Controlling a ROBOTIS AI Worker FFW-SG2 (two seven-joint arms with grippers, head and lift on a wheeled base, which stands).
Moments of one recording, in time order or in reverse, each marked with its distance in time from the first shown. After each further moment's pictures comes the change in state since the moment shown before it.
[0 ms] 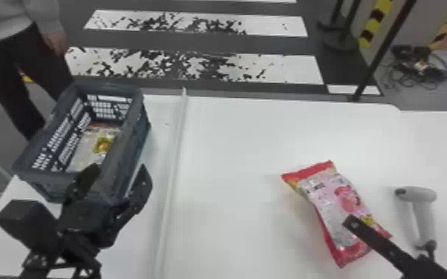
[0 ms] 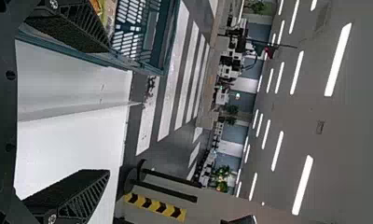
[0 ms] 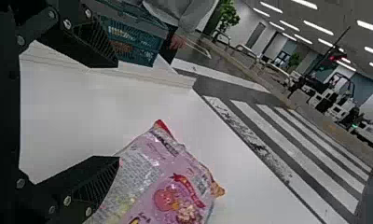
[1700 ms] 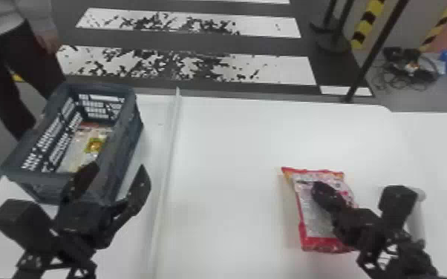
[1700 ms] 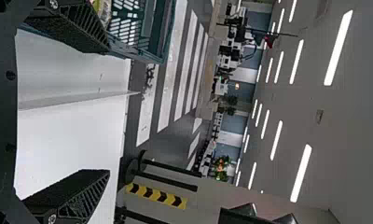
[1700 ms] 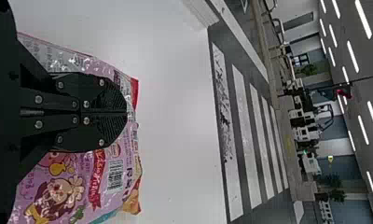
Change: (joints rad) left arm -0.014 0.026 -0.025 0.015 0.003 -0.017 -0.016; right arm -0.265 -0.071 0.381 0.428 0.704 -0.656 -0.136
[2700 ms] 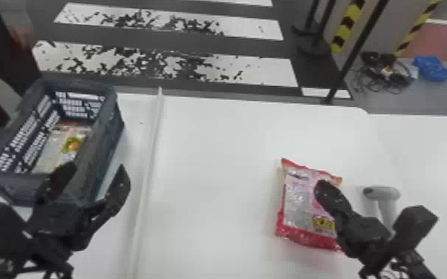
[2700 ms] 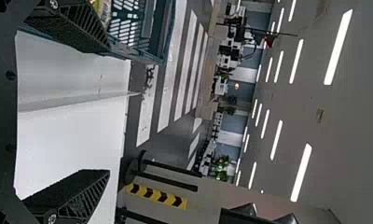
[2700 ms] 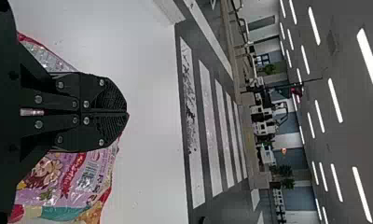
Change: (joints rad) left arm -0.012 0.007 -0.001 0.020 0.005 -0.009 0.000; right arm 0.142 -0.017 -0.057 -0.064 -0.085 -0.225 0.047
